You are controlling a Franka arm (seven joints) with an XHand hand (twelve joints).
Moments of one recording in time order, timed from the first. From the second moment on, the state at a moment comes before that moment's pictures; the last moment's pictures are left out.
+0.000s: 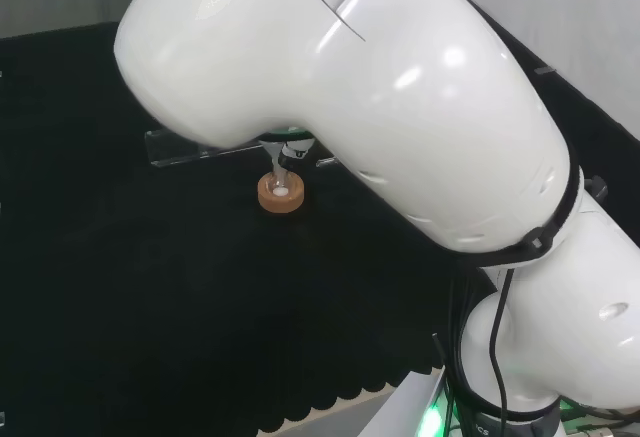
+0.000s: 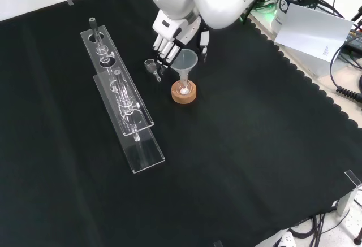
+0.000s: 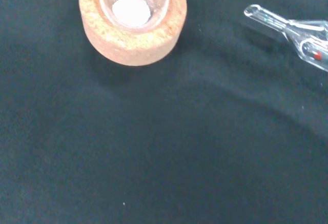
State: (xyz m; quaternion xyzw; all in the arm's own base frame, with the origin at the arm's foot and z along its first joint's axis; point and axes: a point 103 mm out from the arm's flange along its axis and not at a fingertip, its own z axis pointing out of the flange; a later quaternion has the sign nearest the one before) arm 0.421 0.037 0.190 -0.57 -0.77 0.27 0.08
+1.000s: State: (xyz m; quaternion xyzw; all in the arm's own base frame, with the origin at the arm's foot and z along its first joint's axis) arm 0.421 0.044 0.228 -0.57 -0.78 0.25 0.02
